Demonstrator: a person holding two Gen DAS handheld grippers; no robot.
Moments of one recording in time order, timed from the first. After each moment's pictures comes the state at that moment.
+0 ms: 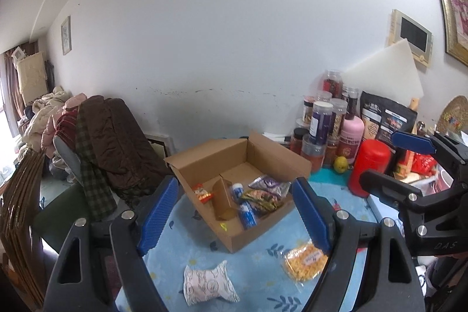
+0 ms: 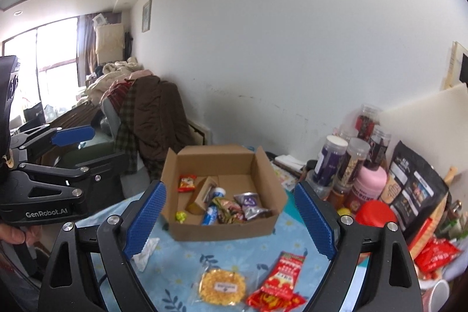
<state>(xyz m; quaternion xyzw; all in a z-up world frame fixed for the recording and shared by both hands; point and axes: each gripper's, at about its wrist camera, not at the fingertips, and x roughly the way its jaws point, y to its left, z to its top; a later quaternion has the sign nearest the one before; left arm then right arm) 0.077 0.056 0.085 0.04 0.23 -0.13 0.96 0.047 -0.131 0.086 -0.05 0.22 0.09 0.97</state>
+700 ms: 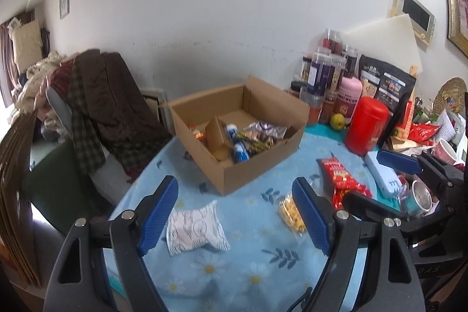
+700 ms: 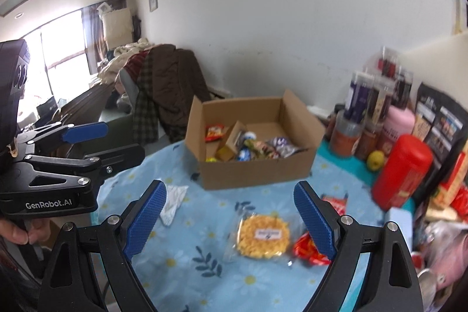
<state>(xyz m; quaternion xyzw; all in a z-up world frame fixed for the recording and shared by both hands) 0.054 0.070 0.004 0.02 0.31 -0.14 0.94 0.019 -0.109 -0.001 -0.01 0.29 0.13 0.95</state>
